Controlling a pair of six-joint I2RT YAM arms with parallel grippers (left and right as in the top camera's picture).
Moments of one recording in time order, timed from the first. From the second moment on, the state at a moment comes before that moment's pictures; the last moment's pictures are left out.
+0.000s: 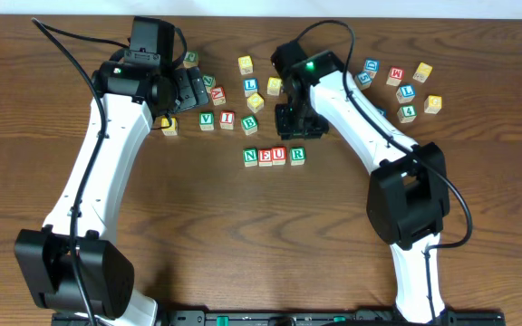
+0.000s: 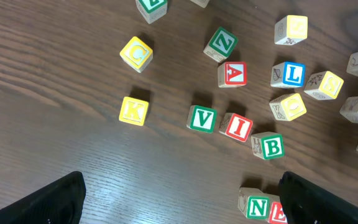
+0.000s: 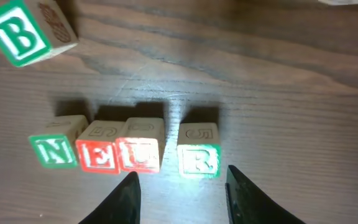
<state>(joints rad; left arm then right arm) -0.15 1.71 1.59 -0.96 -0.06 -0.44 0.48 2.22 1.97 -1.24 -0.07 0.41</state>
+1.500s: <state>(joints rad) -0.15 1.71 1.58 -0.96 -0.06 -0.44 0.38 2.22 2.39 -1.30 -0.04 0.33</state>
